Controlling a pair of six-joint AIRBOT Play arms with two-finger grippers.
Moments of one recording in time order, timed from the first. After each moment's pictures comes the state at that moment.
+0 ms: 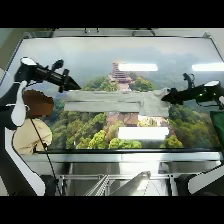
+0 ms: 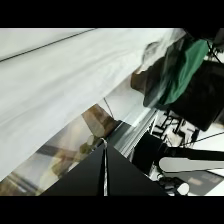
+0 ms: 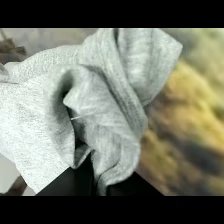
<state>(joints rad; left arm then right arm) 0.09 -2.14 1.95 0.56 -1.71 -1.43 -0.31 -1.89 1.34 -0.69 1.22 0.99</state>
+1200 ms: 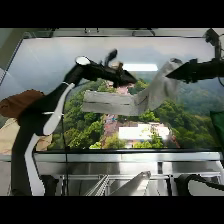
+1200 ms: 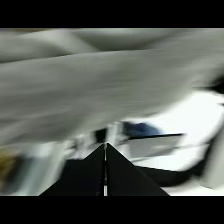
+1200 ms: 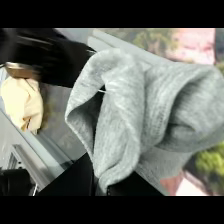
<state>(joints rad) -0.35 -2.14 2.03 0.03 -1.45 -1.34 -0.19 -1.39 1.38 -0.53 1.45 1.09</state>
